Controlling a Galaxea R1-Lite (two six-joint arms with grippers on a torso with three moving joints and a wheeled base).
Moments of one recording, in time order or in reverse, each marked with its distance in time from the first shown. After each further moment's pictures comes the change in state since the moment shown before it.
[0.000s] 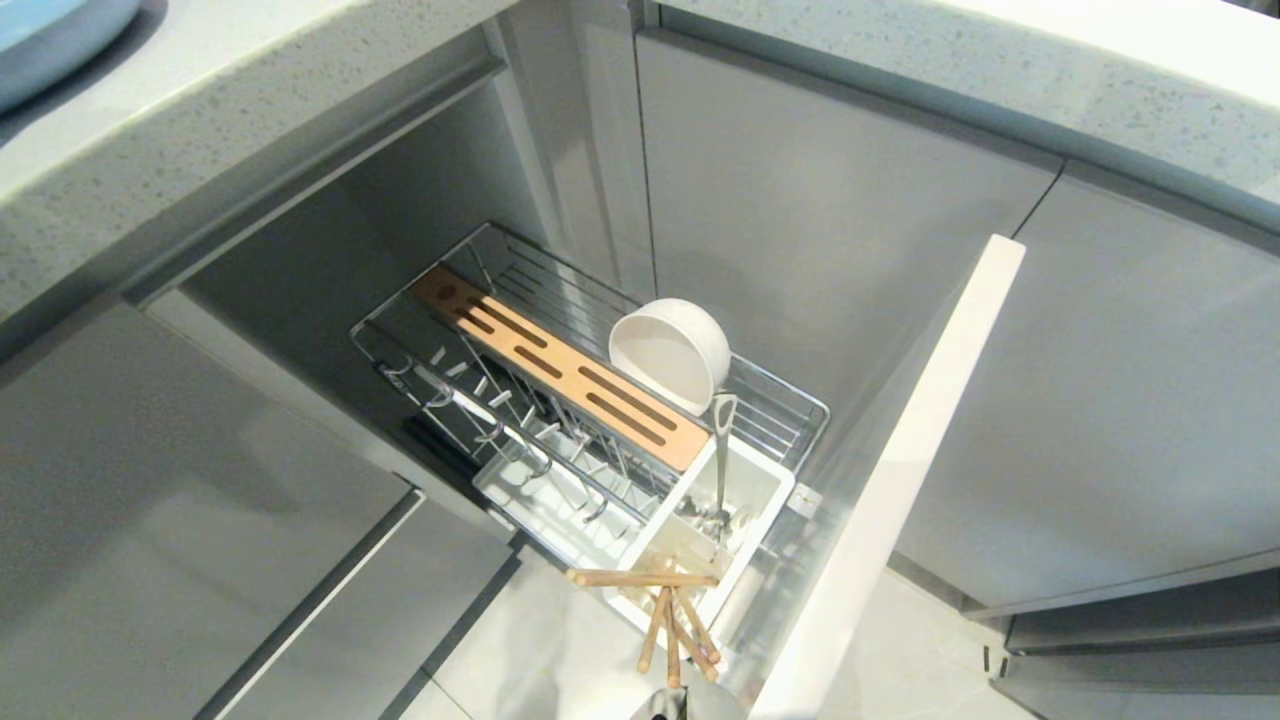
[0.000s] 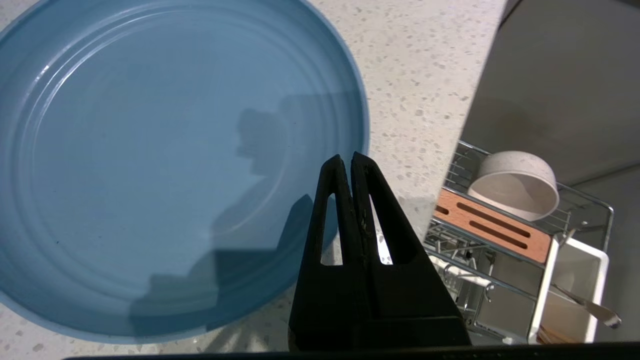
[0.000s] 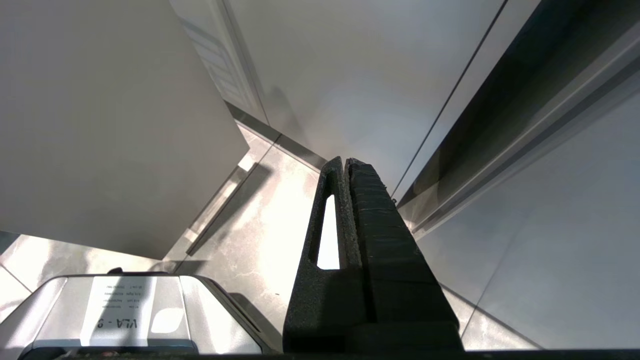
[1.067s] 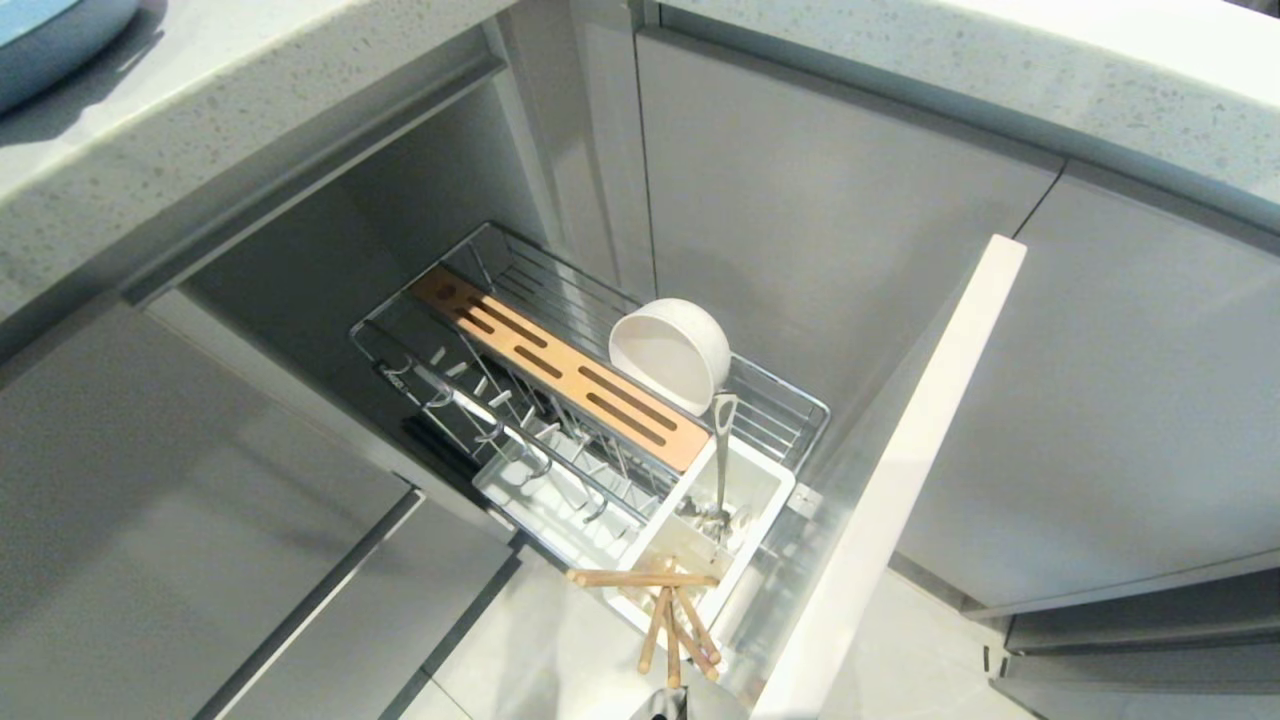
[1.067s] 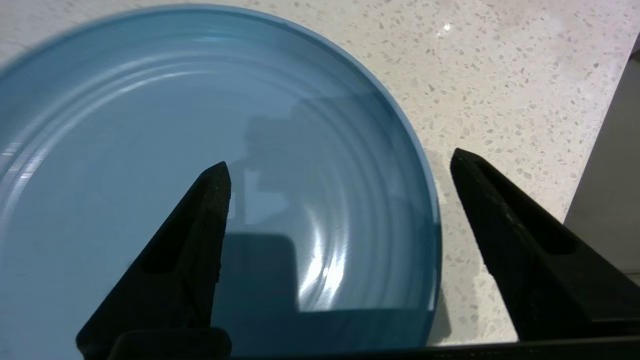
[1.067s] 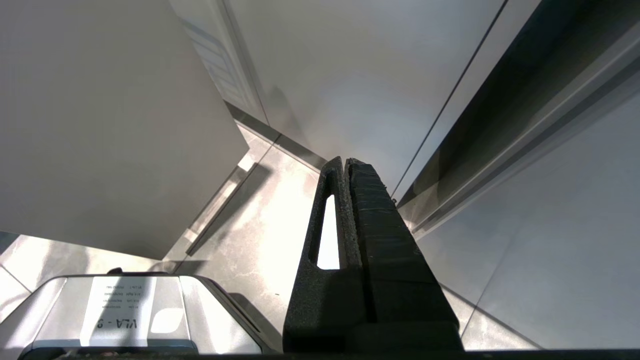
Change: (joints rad) left arm -0.088 0.135 0.001 -0.207 0.228 -0.097; right arm 0.000 0.000 0.000 0.000 0.000 0.000
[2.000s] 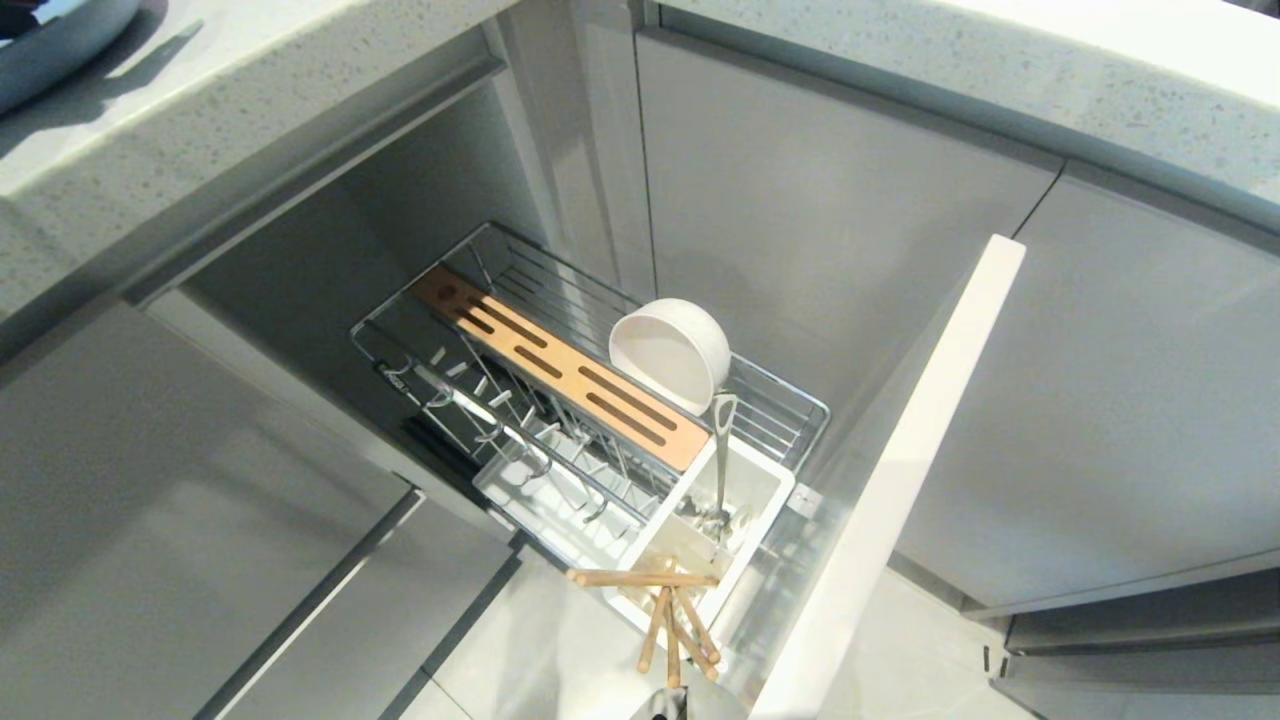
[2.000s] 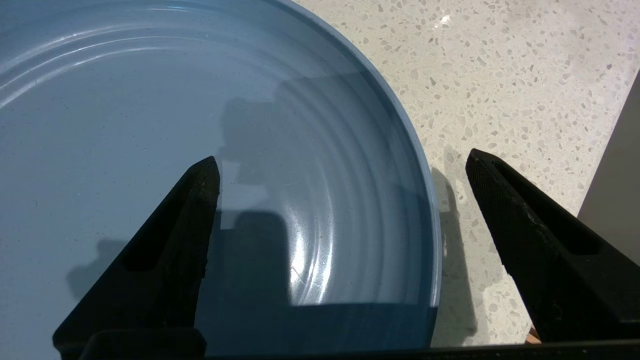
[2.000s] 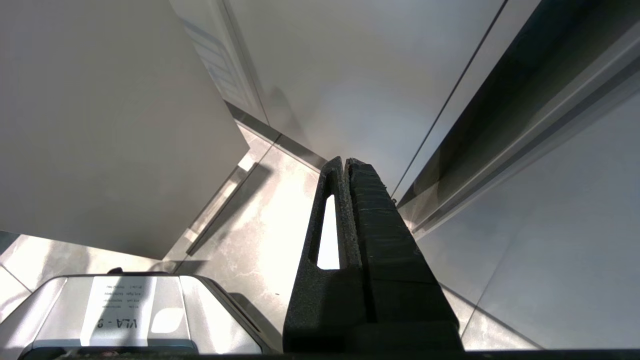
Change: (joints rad) left arm -0.018 0.037 0.004 -0.001 0.003 -0.070; right arm 0.000 0.000 0.000 0.000 0.000 0.000
